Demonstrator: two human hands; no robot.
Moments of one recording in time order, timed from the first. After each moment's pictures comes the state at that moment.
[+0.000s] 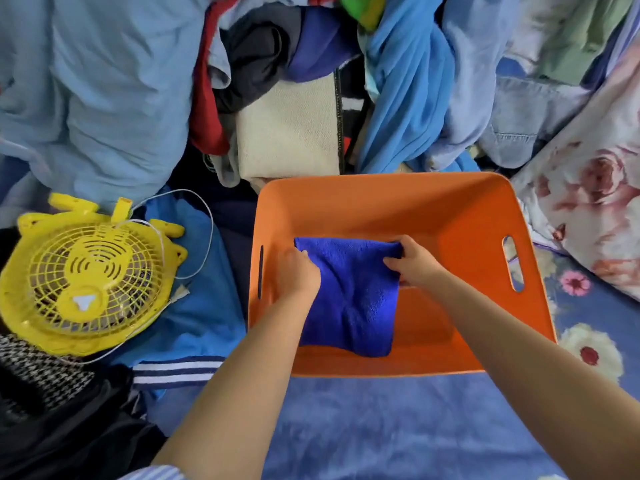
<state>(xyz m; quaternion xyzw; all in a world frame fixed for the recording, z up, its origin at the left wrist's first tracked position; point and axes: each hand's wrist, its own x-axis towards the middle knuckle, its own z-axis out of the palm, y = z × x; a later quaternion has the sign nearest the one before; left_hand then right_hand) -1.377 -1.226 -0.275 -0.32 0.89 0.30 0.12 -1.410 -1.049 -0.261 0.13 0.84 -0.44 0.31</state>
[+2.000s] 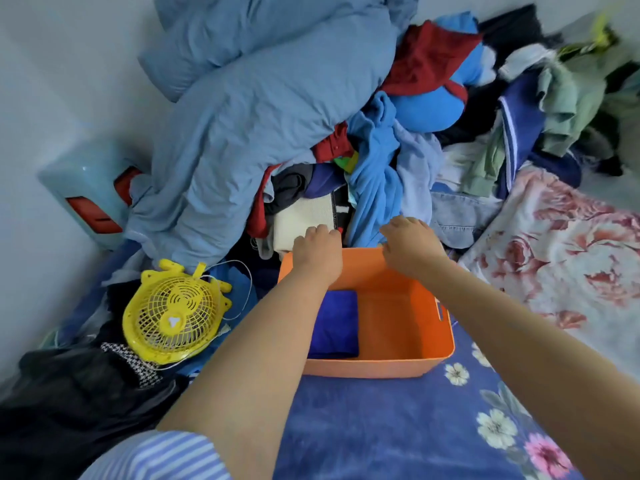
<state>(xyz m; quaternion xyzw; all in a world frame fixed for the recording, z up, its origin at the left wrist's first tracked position) -1.320 -1.154 0.002 -0.01 1.00 -0.02 0.05 -1.355 -1.011 -0.006 -0.20 0.98 -0.06 0.00</state>
